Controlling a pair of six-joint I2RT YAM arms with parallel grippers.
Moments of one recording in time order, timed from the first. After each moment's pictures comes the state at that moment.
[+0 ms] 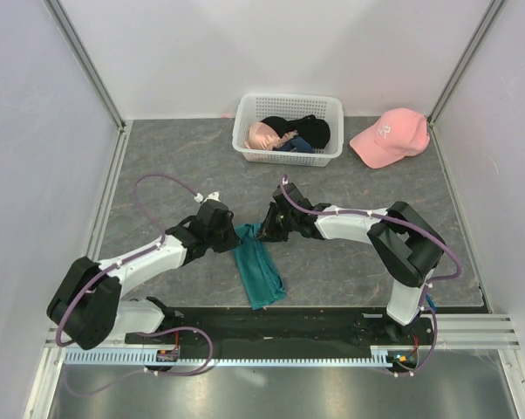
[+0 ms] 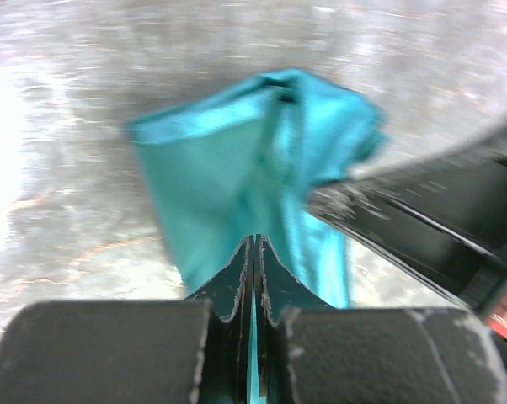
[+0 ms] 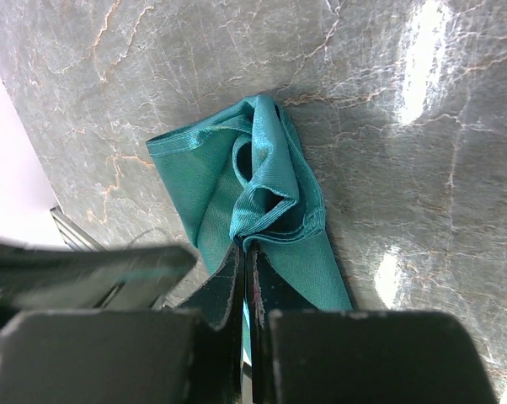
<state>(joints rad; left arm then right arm) -0.62 1.27 0.61 -0.19 -0.03 -0.83 0.78 1.82 1.02 -0.01 -0.23 1.06</state>
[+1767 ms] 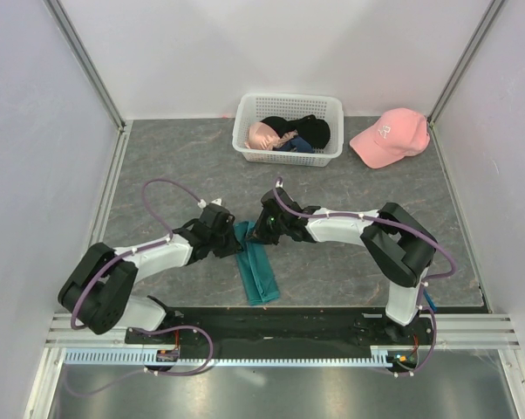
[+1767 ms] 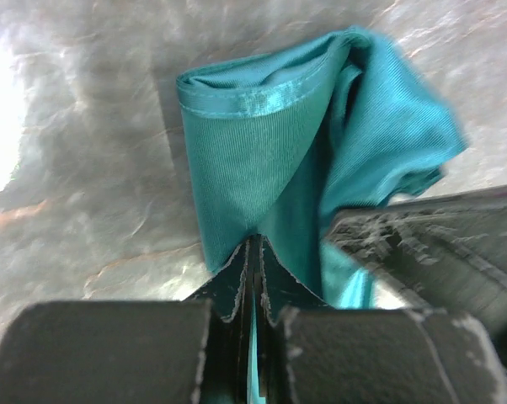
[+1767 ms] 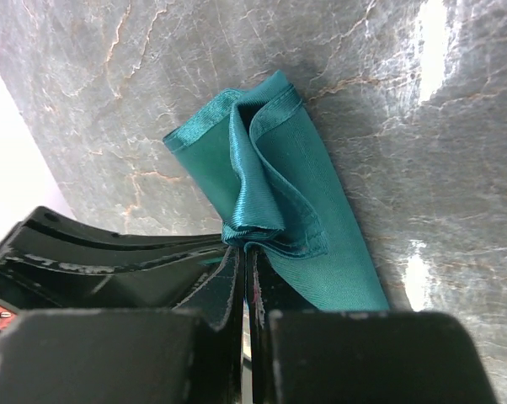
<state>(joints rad) -0.59 1.38 0.56 -0.11 0.02 -0.83 0.85 1.85 1.07 -0.03 -0.13 1.19</state>
